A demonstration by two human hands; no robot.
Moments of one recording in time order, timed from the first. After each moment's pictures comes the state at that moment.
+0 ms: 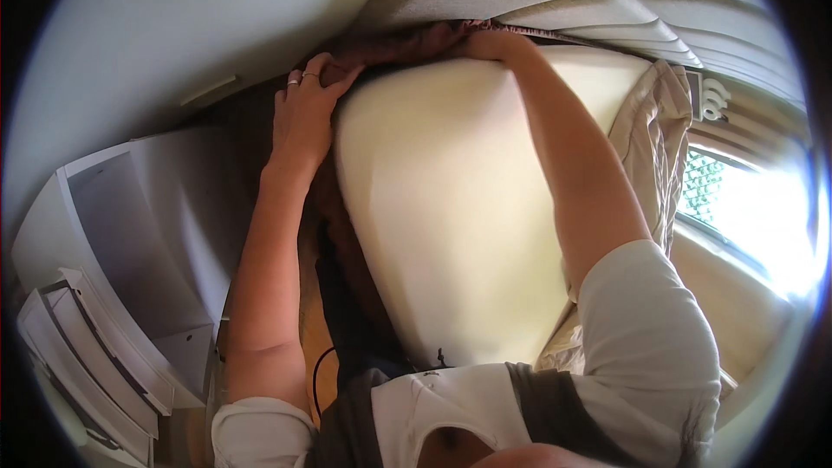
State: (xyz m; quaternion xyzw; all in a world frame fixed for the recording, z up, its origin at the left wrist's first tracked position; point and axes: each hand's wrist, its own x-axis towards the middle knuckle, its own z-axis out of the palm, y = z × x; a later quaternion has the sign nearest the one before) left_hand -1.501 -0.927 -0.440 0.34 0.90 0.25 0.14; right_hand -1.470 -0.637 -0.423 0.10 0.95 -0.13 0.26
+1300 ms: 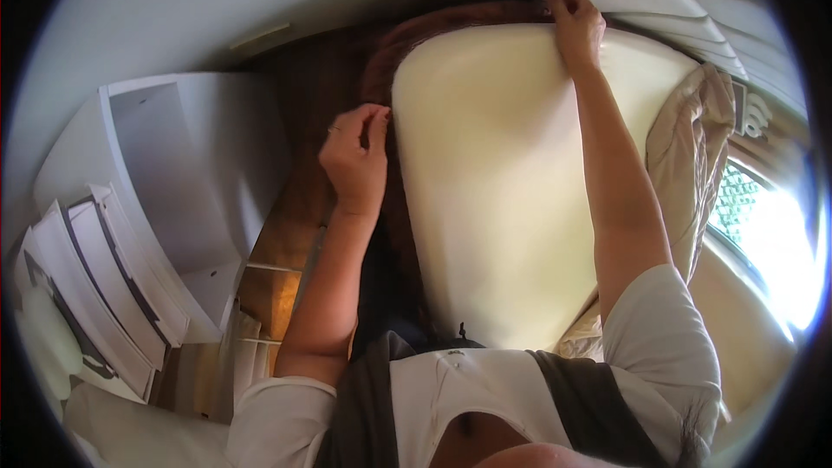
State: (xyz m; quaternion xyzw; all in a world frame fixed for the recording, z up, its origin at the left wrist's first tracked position) left_hand -1.405 -0.968 -0.431 0.09 0.84 0.53 0.00; right_hand -1.426 -0.645 -0.407 0.35 0.90 -0.20 -0.13
